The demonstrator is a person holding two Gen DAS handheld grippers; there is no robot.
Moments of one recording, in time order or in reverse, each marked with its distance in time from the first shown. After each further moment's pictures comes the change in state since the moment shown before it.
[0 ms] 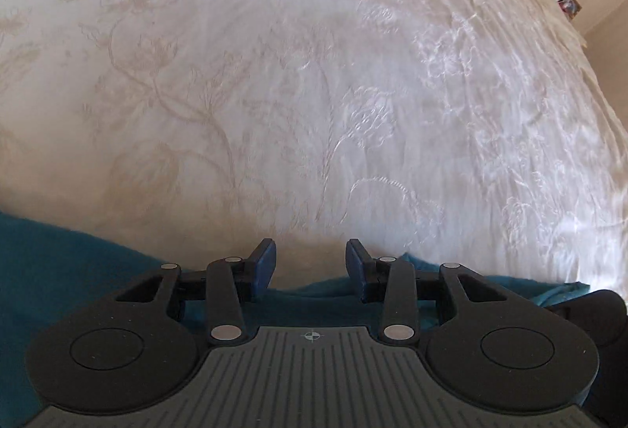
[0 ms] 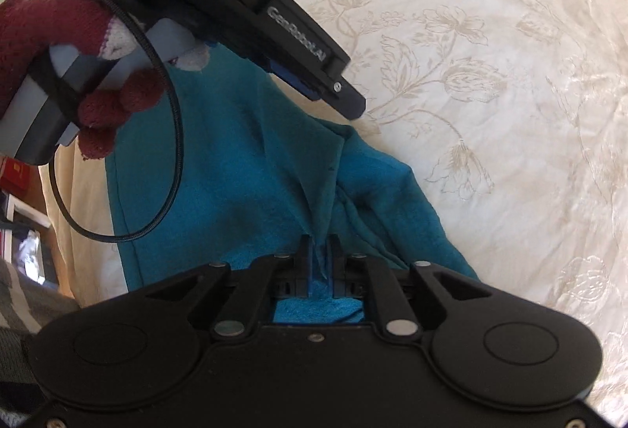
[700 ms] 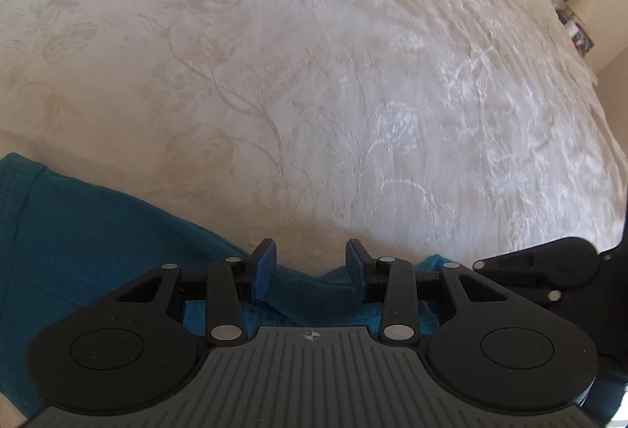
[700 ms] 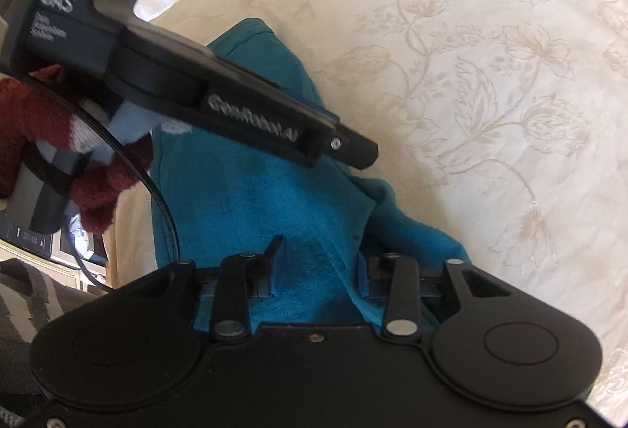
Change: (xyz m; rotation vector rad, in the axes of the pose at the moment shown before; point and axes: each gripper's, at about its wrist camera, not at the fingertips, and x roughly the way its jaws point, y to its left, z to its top) left arm -0.040 0.025 -0.023 -0.102 -0.120 0.025; right arm 0.025 -0.012 0.058 -0.069 0.045 0.206
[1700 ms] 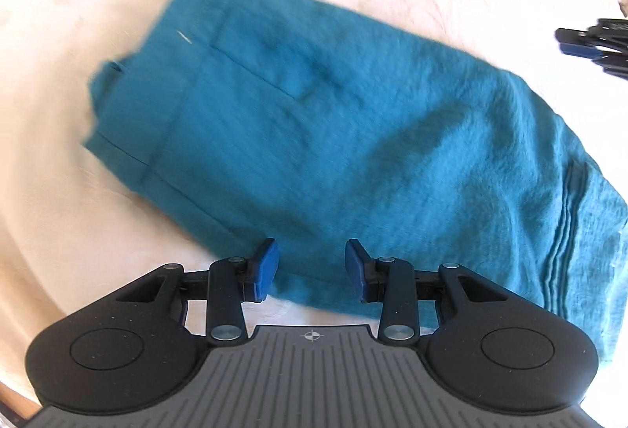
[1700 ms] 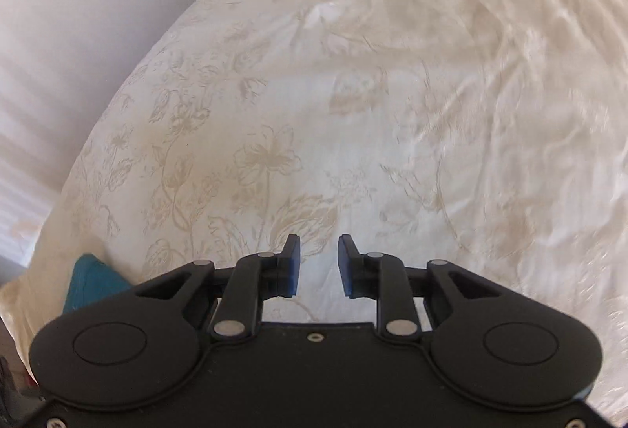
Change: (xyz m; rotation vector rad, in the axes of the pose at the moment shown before) left arm -0.045 0.087 -0.102 -0.079 0.139 0.166; right arm -0.064 -0.106 0.005 0.594 -0.297 -0.291
